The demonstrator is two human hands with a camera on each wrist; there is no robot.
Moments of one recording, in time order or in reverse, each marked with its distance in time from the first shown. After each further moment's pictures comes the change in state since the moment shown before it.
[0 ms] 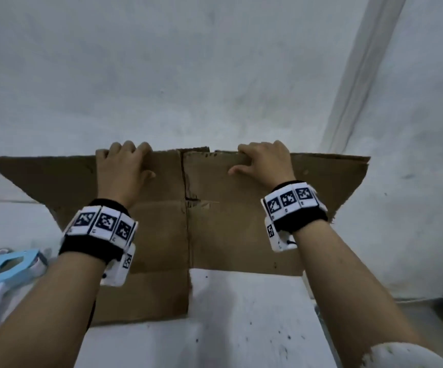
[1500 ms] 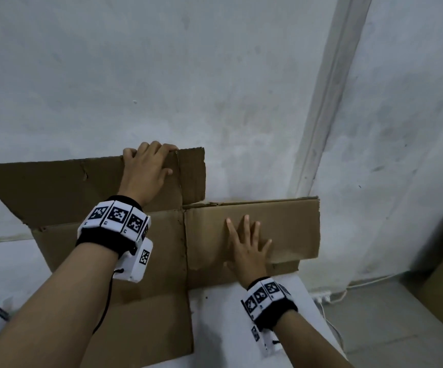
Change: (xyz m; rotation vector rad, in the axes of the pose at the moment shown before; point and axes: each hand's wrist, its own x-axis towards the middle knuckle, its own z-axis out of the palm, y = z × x) left_hand 0.071 0.012 0.043 -0.204 -0.043 0.273; right_hand -0.078 -0.068 0.141 0.201 -0.405 0.541
